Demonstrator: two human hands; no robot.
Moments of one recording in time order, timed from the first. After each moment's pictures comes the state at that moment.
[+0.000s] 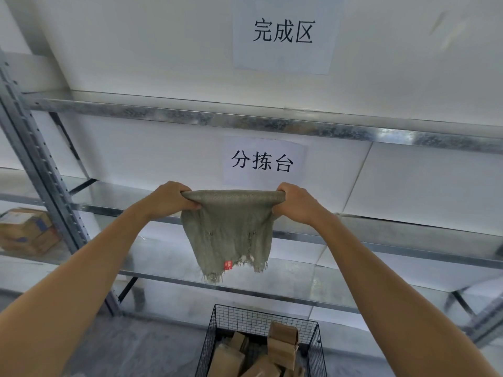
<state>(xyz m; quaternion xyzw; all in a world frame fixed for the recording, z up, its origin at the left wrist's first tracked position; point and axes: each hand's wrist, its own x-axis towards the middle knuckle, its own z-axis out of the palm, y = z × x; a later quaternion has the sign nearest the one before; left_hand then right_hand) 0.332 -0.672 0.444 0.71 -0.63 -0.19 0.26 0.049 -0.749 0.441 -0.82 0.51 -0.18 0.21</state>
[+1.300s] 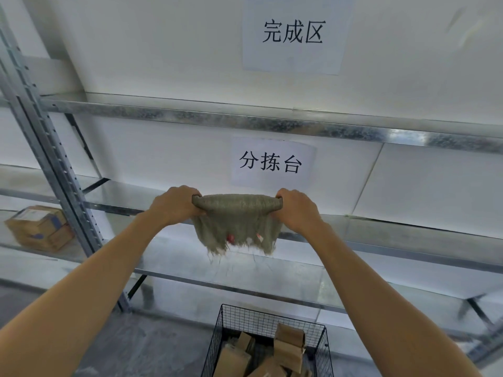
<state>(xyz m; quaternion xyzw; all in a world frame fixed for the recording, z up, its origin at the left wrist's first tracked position) 0.330 -0.674 0.432 0.76 -0.62 -0.07 0.16 0.070 -0.745 0.421 -0.82 0.53 -0.20 0.07</state>
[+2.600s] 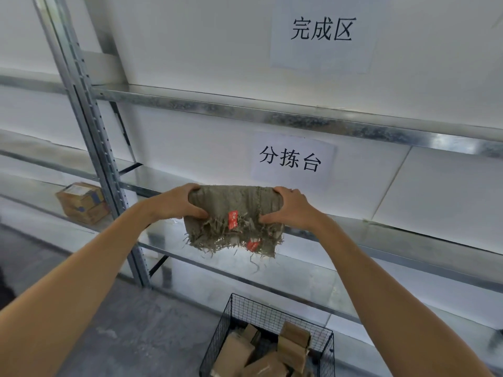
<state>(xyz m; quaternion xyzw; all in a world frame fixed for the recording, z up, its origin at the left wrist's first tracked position) 0.318 -0.605 0.438 0.73 -0.55 -0.29 0.27 0.069 -0.734 0.417 -0.85 0.45 -0.12 0.26</state>
